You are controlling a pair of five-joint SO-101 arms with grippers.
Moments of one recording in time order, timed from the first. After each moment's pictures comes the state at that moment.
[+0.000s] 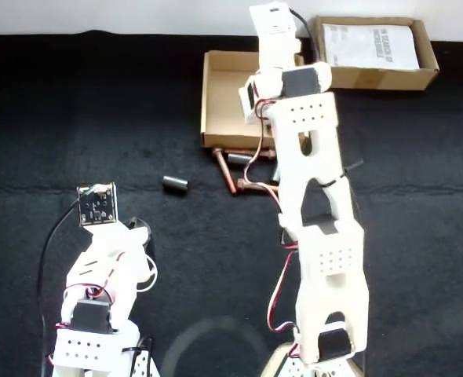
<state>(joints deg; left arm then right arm) -0.5 -97.5 96.0 47.3 15.7 -19.7 38.1 -65.6 96.1 -0.9</state>
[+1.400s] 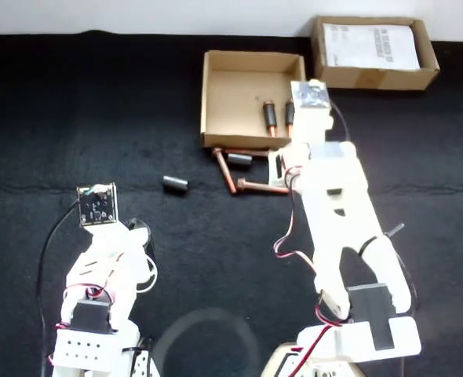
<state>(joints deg) -0.5 -97.8 96.0 48.0 15.7 -14.8 -3.3 21.5 52.7 -6.3</state>
